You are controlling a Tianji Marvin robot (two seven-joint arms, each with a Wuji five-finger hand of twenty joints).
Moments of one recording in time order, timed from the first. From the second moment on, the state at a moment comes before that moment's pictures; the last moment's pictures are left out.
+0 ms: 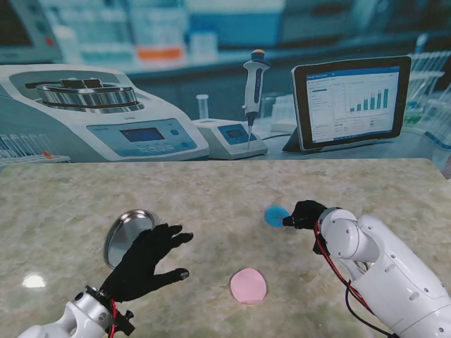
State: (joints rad) left arm 2.13 -1.09 -1.47 -2.04 0.69 -0.31 0.01; right arm -1.35 -1.03 1.13 -1.52 -0.64 0.29 0.42; left_hand 0.69 -0.06 0.00 -0.07 0.25 0.01 0.23 0.17 0.20 0.02 0.12 0.31 0.06 0.10 0.06 0.36 -0.07 0.27 0.10 0.39; right_hand 0.27 -0.36 0.93 0.27 1.32 -0.20 1.65 1.25 1.39 -0.01 1.59 1.19 1.28 0.07 1.75 1.38 1.17 0.32 1.79 1.26
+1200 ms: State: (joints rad) left arm 2.14 -1.09 -1.47 -2.04 0.68 -0.31 0.01; right arm -1.41 -1.01 1.16 -1.61 -0.74 0.29 0.51; left_hand 0.69 -0.06 0.00 -0.07 0.25 0.01 0.23 0.17 0.20 0.02 0.12 0.31 0.06 0.10 0.06 0.36 -0.07 0.27 0.10 0.38; right_hand 0.27 -0.36 0.92 0.27 1.32 -0.20 1.65 1.25 1.39 -0.01 1.59 1.19 1.28 0.07 1.75 1.38 1.17 0.32 1.79 1.26
